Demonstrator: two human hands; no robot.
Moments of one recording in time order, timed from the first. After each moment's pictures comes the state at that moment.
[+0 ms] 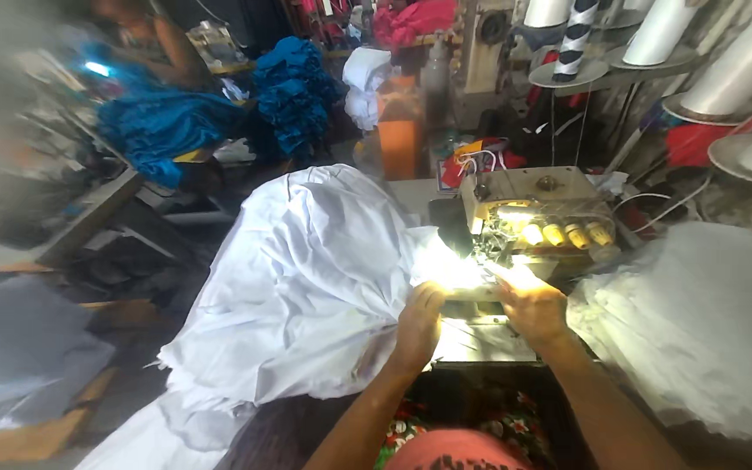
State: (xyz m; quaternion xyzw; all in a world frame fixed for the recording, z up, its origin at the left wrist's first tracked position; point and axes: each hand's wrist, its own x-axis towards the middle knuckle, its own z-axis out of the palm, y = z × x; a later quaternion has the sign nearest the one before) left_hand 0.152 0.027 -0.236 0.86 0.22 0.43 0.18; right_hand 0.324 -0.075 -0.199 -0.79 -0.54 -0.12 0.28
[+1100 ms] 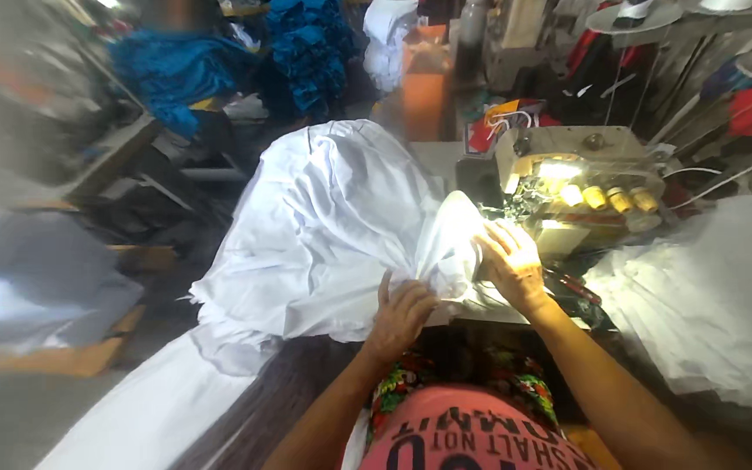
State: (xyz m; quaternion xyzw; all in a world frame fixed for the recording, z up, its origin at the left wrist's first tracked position) left_hand 0.049 0.018 -0.275 0.89 0.15 0.44 0.03; right_hand 0.310 -0.040 -0.248 -0.61 -0.68 -0.19 0.36
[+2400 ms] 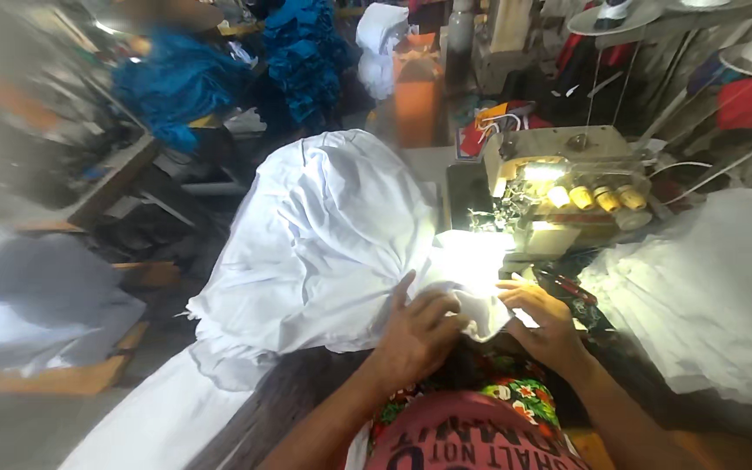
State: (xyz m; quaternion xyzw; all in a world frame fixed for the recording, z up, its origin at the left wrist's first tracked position) left_hand 0.066 -0.011 -0.191 0.93 0.09 0.36 0.08; right_hand 0.292 -0.124 -0.230 -0.54 -0.67 0.01 0.50
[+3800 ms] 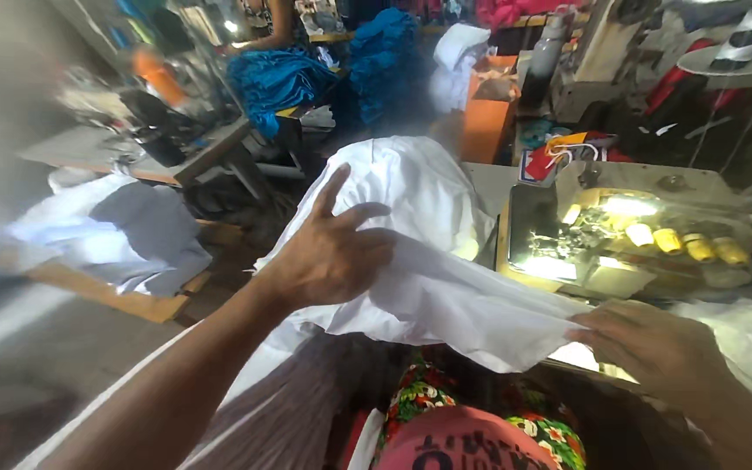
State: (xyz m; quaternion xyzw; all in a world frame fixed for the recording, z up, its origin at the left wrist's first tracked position) left_hand -0.054 0.086 -0.049 0.96 0.05 0.22 -0.16; right_hand 0.309 -0.124 -0.135 -0.55 -0.77 -0.09 0.30
